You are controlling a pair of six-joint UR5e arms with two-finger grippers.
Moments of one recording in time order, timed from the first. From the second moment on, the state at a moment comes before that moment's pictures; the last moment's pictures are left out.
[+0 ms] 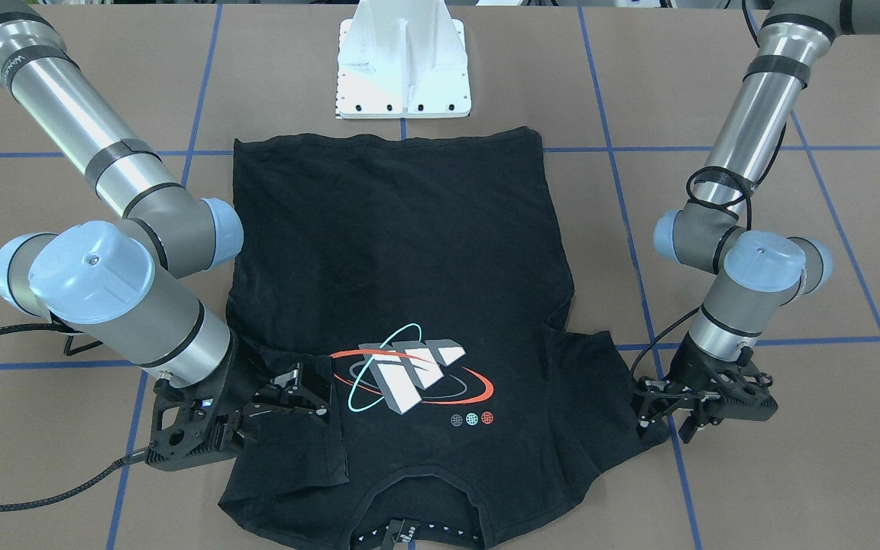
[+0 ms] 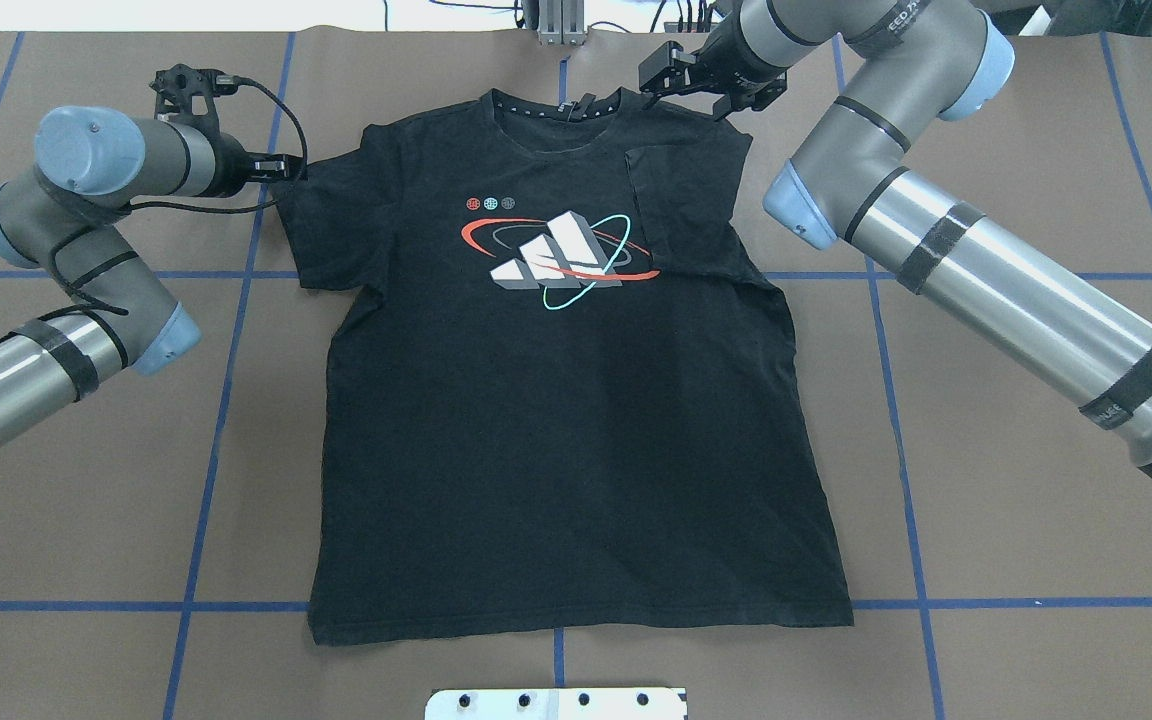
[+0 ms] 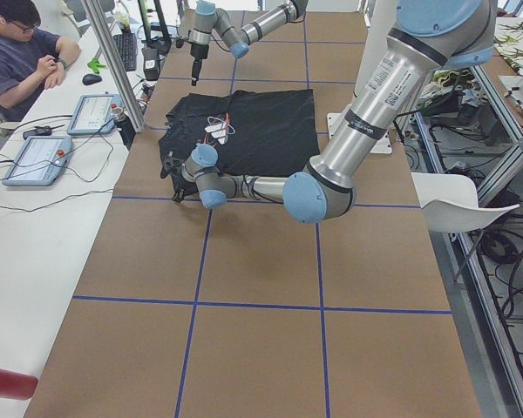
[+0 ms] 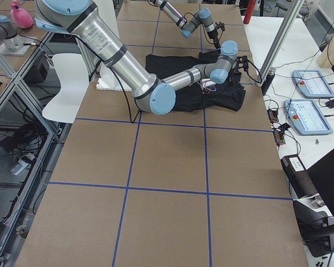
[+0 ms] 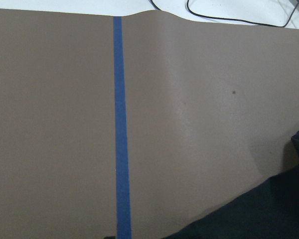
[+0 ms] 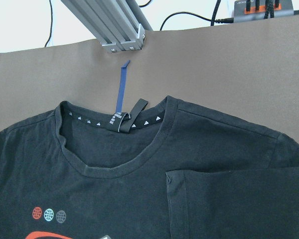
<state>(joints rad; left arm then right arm) -0.89 -2.18 -0.93 -2.69 -1.79 -1.01 0.93 -0.71 1.08 -0.87 2.14 1.06</state>
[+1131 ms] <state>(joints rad) -0.88 -2.17 -0.94 -2.69 -1.79 -1.01 0.93 -0.71 1.08 -0.87 2.14 1.08</state>
